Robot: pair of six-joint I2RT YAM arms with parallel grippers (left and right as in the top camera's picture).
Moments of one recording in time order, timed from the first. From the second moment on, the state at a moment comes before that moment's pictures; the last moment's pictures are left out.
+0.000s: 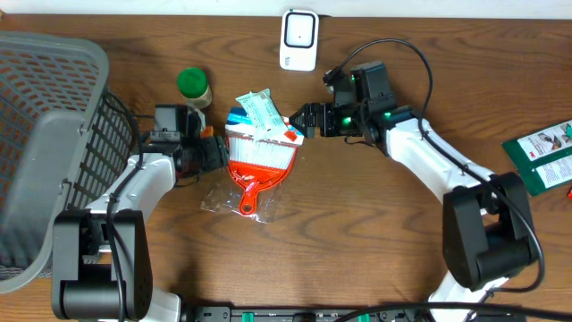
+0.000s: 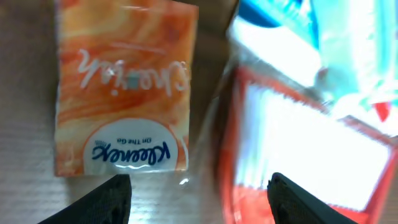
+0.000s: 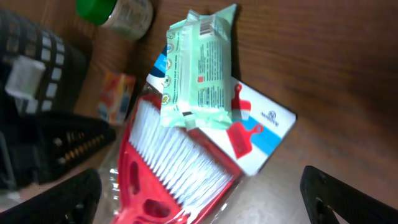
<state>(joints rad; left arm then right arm) -0.02 1.67 0.87 -0.24 0.35 -0.26 0.34 1.89 1.24 -0.23 -0.58 0.32</state>
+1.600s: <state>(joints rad) -0.04 1.84 1.04 0.03 0.36 -0.45 0.39 2.22 1.54 -0.23 -0.63 -0.07</state>
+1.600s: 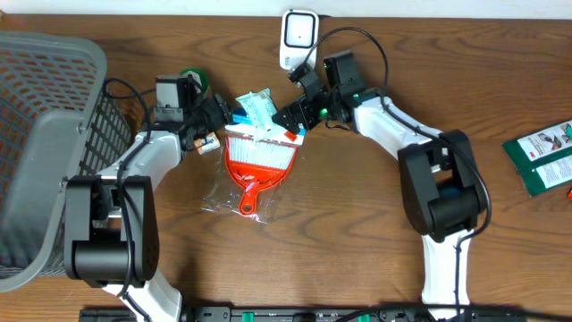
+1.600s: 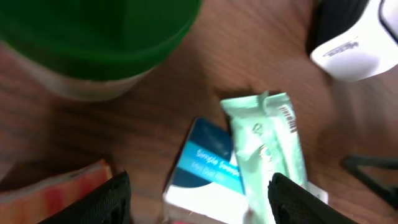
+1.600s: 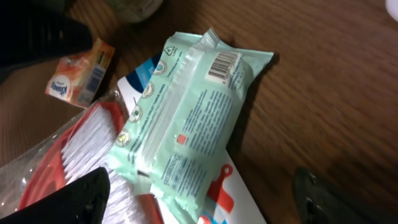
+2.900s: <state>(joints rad) 0.08 1.84 1.05 -0.04 0.33 -0.43 0.52 2.27 1.59 -0.29 -0.41 -0.12</state>
